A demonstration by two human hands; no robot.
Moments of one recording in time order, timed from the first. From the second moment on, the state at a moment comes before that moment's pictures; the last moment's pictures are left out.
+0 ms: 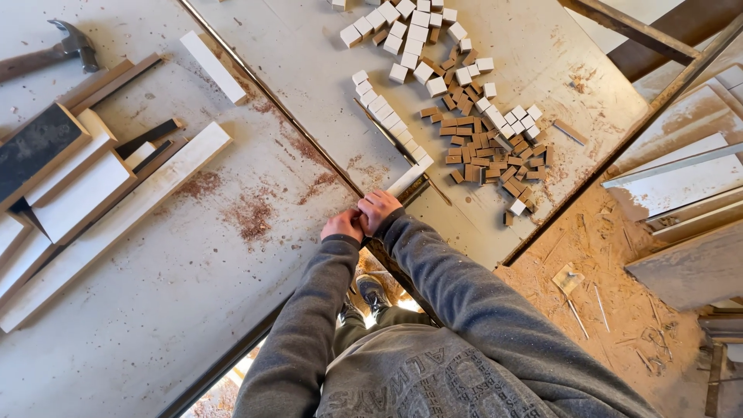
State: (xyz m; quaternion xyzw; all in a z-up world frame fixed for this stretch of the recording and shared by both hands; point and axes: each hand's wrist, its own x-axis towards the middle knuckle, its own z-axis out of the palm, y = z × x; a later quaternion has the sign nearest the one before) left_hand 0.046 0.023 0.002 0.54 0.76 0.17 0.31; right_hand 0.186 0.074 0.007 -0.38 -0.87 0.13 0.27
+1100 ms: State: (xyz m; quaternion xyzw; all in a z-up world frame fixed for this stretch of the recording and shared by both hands) left_hand 0.032 0.020 -0.016 0.60 0.70 0.17 0.34; right_hand 0.181 0.072 0.012 -0.40 -0.87 0.14 0.25
